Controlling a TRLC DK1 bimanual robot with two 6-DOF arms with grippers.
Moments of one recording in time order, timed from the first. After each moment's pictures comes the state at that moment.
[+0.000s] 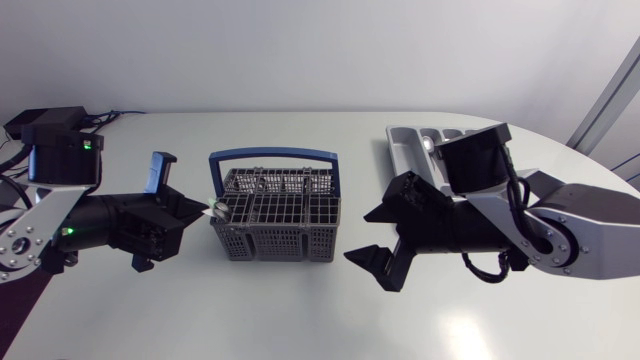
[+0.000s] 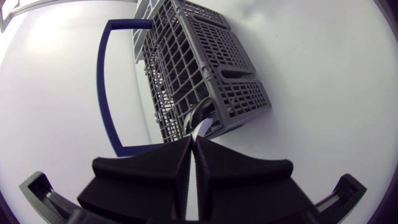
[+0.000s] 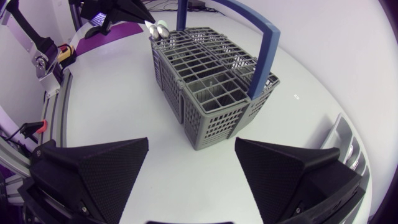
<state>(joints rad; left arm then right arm) -0.18 1.16 0.60 -0.15 0.30 1.82 0.52 1.32 0.68 -0.14 -0.36 -0.39</state>
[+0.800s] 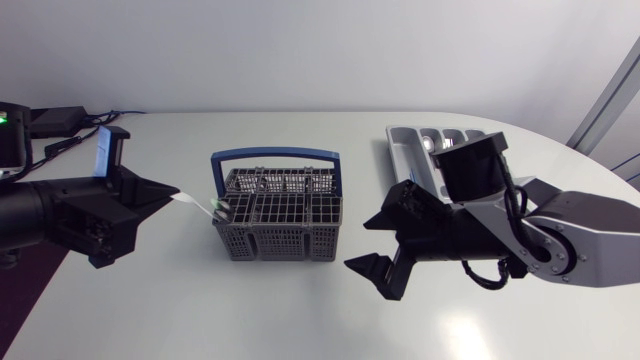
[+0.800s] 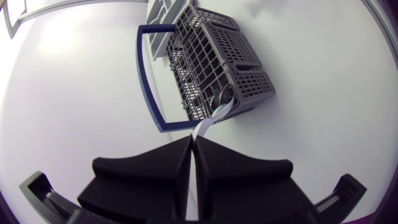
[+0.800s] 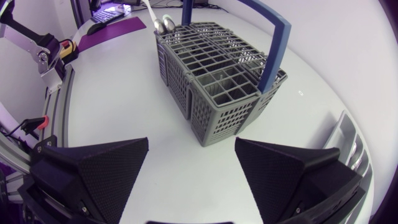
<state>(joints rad) -0.12 0.93 0.69 -0.39 0.32 1.88 0.54 1.32 0.65 -0.13 -0.36 -0.39</state>
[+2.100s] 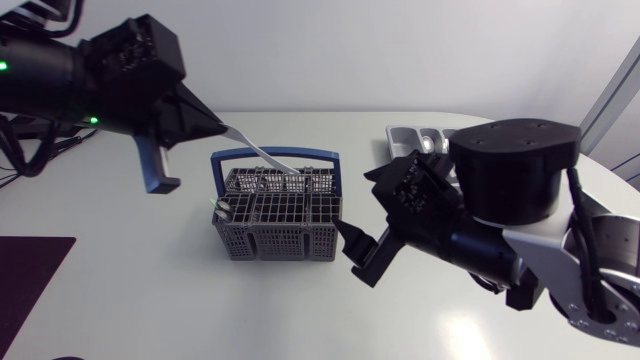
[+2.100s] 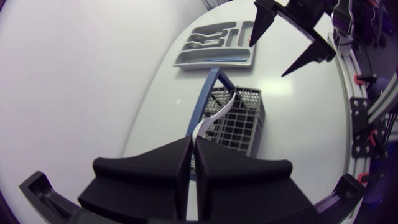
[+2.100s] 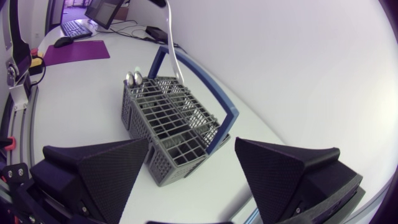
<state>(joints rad) -0.41 1.26 1.27 -0.74 0.21 0.90 0.80 1.13 0.64 0.06 0.14 -0.37</state>
